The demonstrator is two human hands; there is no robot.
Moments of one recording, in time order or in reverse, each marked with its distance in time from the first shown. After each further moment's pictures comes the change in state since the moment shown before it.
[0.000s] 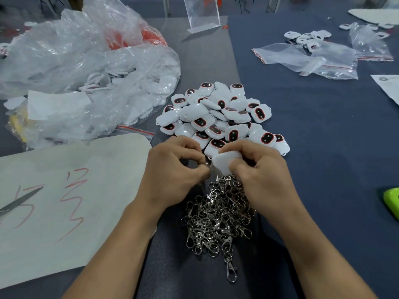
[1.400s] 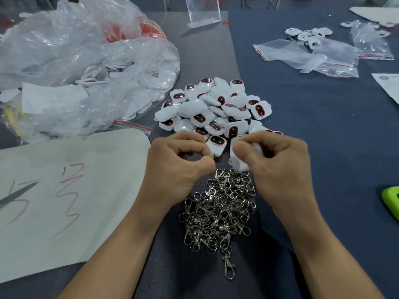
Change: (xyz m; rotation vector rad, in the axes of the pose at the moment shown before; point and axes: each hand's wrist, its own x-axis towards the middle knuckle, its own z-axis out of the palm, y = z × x) left_hand -0.005 0.009 0.012 -0.315 0.081 -0.077; right_hand 0.003 0.000 -0.011 0.050 0.240 -0.106
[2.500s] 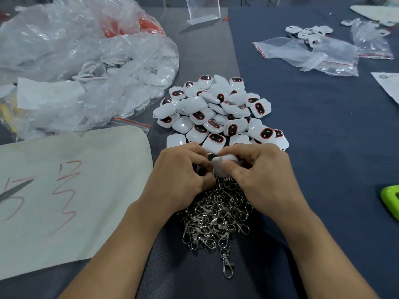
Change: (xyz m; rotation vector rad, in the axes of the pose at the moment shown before) left_hand -0.004 -0.016 -0.003 0.434 -0.241 0.086; right_hand -0.006 0.001 0.003 -0.208 -0.266 -0.008
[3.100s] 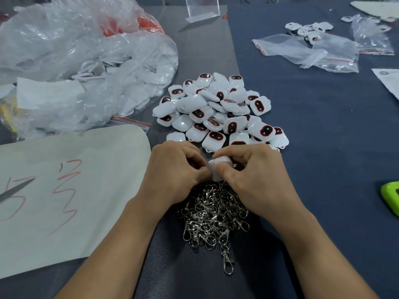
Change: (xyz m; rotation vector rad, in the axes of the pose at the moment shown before) left_hand 0.005 -0.003 -0.002 -0.020 0.059 -0.110; right_hand -0.001 0.003 0.007 -0.039 -0.043 -0.063
